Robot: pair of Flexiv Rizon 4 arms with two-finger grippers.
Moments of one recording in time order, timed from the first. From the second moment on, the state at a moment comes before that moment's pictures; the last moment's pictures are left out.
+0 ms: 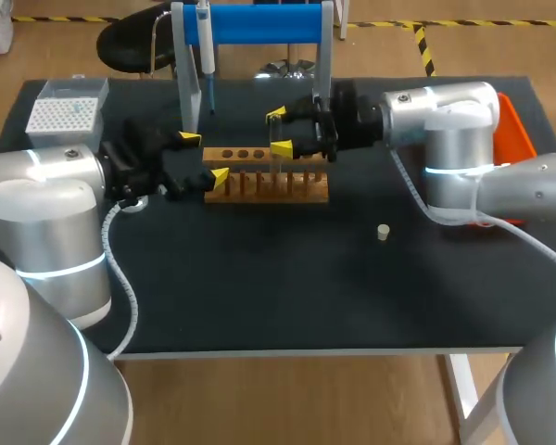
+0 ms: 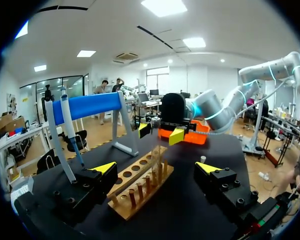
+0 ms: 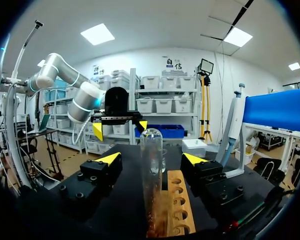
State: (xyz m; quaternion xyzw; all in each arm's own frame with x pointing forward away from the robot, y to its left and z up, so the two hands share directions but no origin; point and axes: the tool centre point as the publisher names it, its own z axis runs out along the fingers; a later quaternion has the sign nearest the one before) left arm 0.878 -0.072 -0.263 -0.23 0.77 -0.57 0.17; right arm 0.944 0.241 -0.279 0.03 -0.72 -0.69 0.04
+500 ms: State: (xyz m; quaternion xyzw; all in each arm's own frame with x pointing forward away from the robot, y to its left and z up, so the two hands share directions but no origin) left arm 0.879 -0.072 -0.264 -0.23 0.77 -0.57 0.17; right arm 0.942 0.248 -0.278 0.02 -0.71 -0.70 0.06
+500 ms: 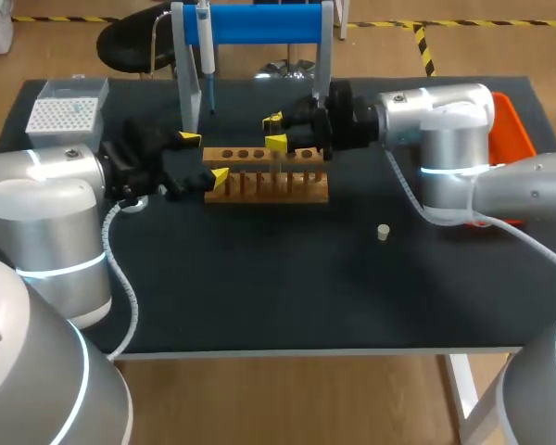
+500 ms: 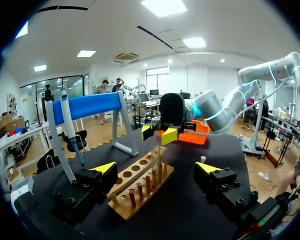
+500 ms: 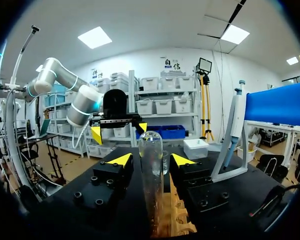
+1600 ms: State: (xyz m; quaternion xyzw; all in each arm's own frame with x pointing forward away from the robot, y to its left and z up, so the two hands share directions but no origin) left arm 0.879 -0.072 -0.264 -0.23 0.77 -0.57 0.17; right arm 0.943 0.245 -0.275 0.02 -0.71 -0.70 0.05
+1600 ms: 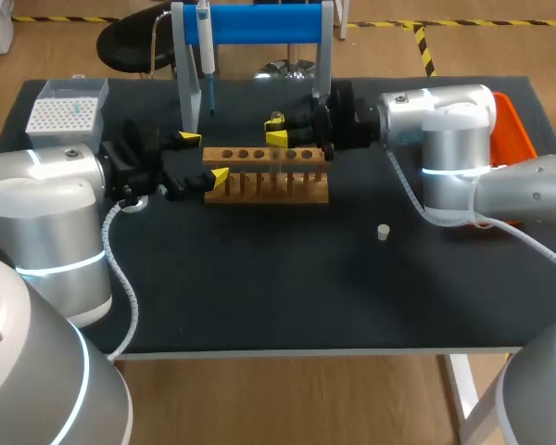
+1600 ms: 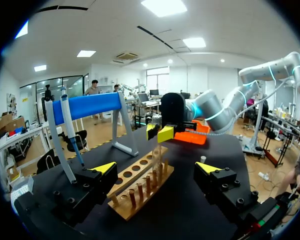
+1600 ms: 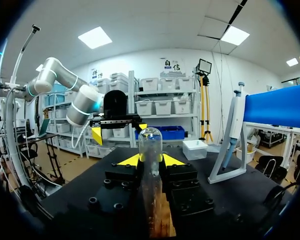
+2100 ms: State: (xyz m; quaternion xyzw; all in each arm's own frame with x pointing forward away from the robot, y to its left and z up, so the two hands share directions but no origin) left arm 0.879 -0.072 -0.263 -0.23 0.77 -0.57 0.17; right arm 0.944 0.246 -0.268 0.03 -0.71 -0.70 0.04
